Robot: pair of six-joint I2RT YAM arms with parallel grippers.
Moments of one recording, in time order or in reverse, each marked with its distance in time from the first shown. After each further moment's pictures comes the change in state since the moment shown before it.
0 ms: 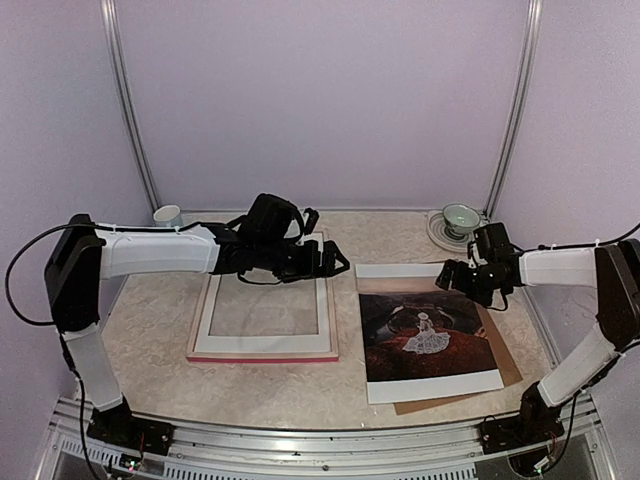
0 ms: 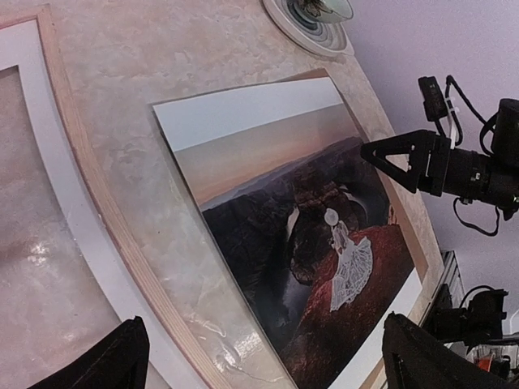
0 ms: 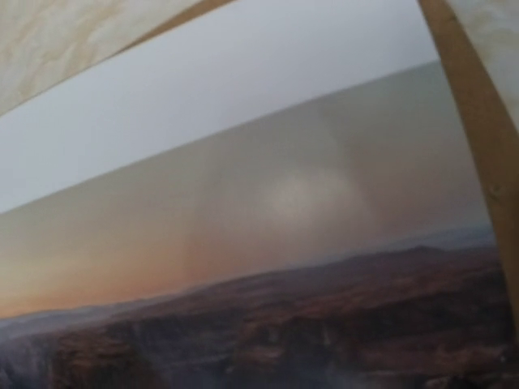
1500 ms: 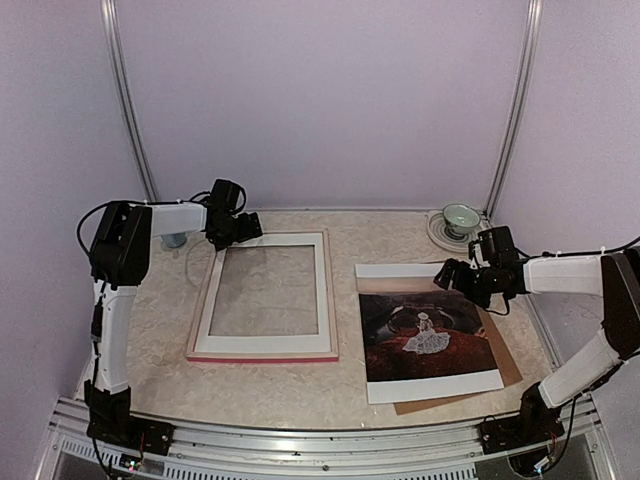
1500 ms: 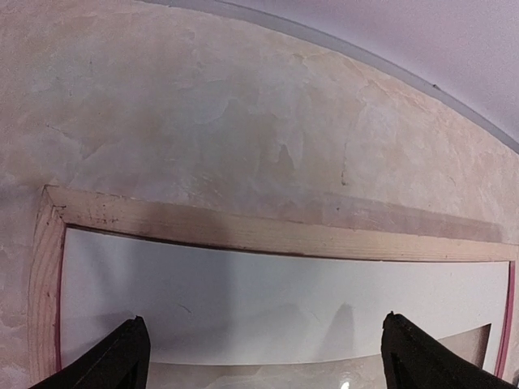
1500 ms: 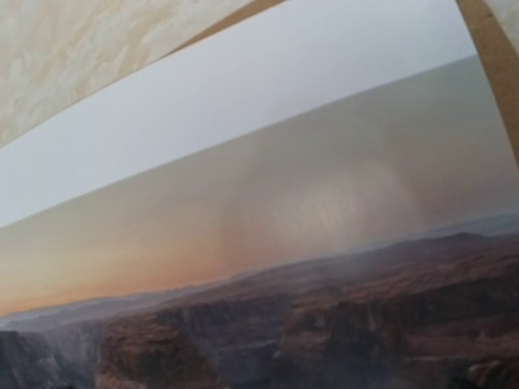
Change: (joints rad) left arm 0.501 0.492 0.452 -0.158 -0.272 0.096; right arm -0.005 -0.058 -0.068 0.080 -0.060 0.033
